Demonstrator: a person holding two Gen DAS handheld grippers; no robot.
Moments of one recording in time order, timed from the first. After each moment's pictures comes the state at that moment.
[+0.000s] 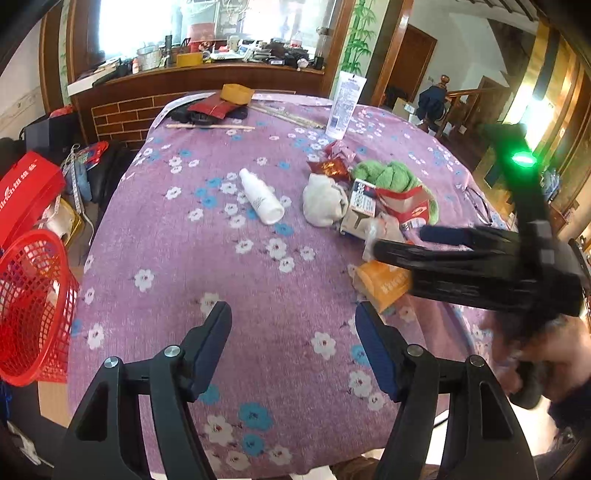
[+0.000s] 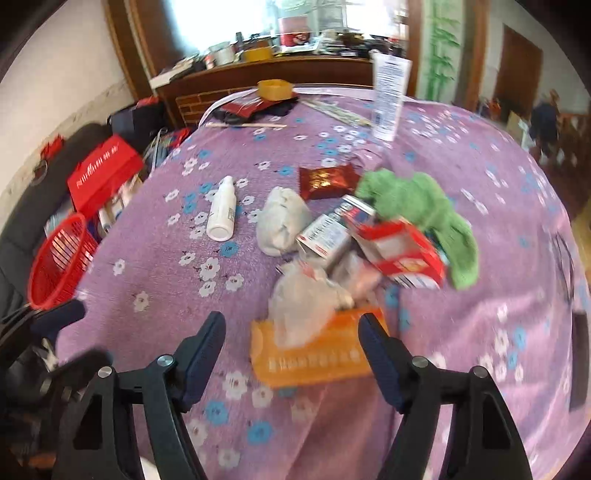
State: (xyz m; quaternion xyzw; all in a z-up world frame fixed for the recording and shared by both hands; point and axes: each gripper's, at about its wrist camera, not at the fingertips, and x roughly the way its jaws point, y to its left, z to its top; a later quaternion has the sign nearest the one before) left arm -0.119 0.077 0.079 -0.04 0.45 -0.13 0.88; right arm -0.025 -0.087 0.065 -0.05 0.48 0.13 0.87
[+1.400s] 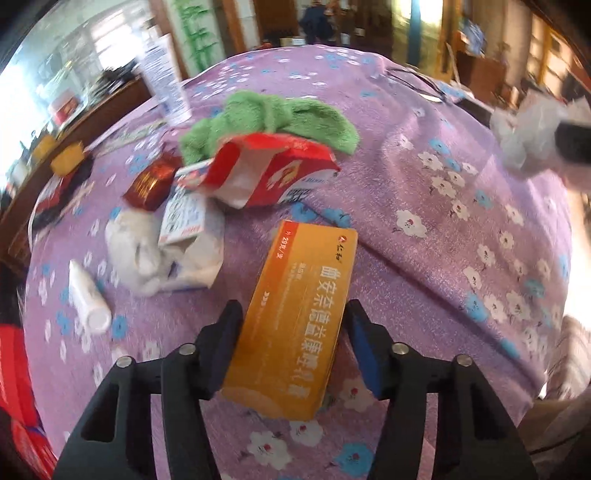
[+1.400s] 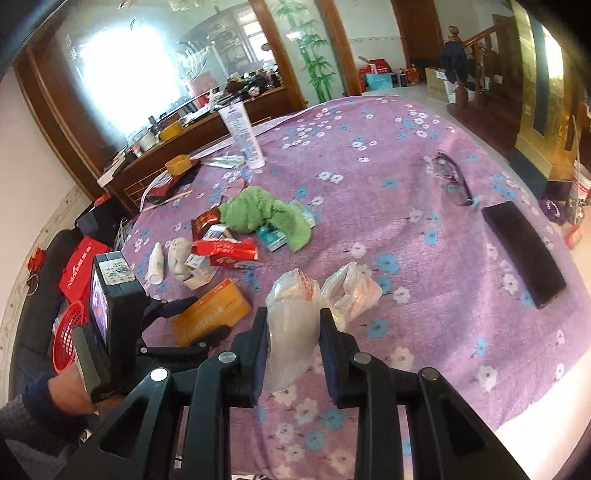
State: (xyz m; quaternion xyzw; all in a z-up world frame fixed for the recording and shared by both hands) left arm -0.045 -0.091 0.007 0.20 0.45 -0.27 0.83; right arm -0.120 -0.265 0.109 0.14 0.43 0.04 0.89
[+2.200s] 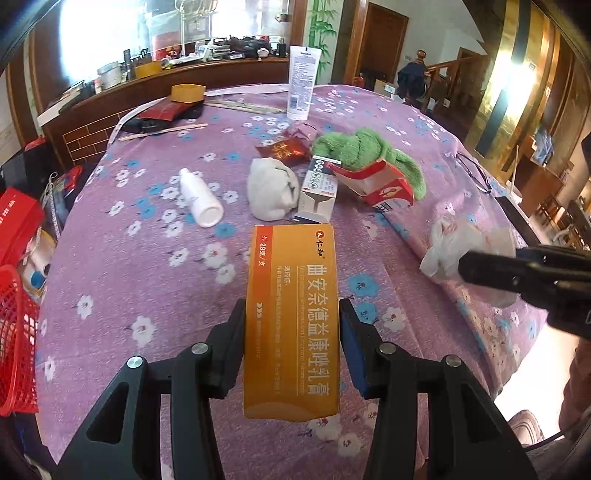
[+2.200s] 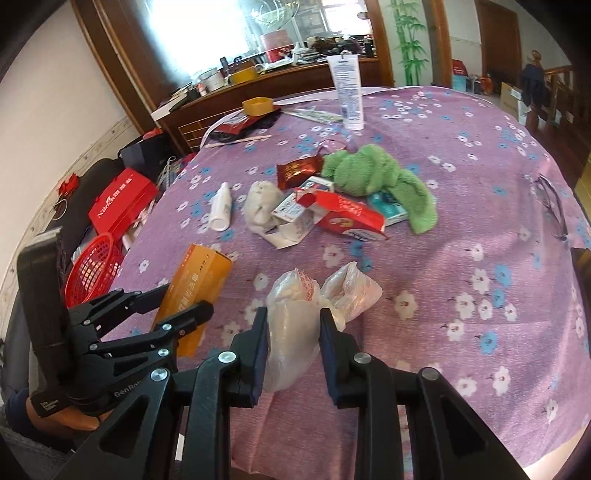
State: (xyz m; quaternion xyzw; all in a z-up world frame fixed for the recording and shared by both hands) left arm -0.095 0.011 0.047 0.03 0.44 -0.16 0.88; right arm -0.097 -0.167 0.087 0.07 0.47 0.16 0.87
